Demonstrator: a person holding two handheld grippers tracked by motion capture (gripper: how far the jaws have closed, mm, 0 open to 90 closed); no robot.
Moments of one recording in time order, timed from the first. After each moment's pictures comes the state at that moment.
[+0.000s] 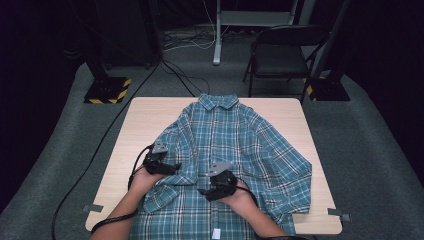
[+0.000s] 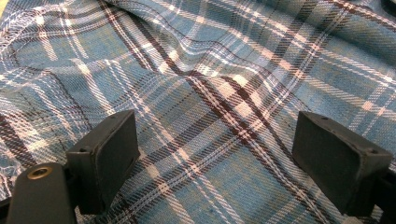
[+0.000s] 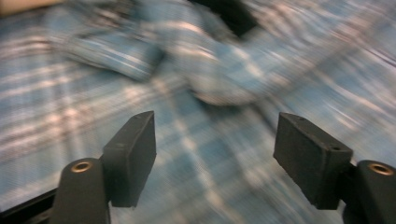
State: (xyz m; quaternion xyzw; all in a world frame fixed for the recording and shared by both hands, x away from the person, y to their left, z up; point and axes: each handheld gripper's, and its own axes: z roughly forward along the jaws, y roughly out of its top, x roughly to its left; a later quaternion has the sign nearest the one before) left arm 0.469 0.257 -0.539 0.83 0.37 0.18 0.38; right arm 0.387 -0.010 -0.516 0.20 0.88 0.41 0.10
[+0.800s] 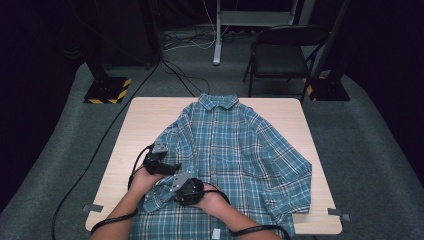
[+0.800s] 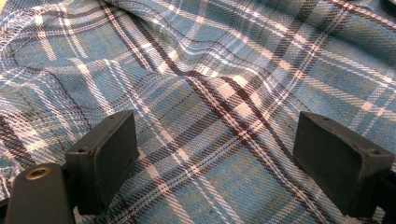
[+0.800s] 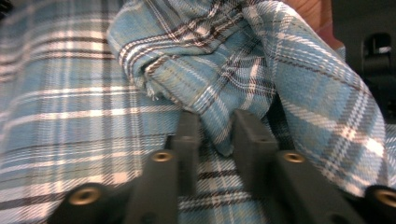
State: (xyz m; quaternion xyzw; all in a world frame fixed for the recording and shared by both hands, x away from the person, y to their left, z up) left arm 0.469 0.257 -0.539 0.83 0.37 0.17 0.38; right arm 0.379 0.078 -0.528 0.06 0.92 0.37 0.08
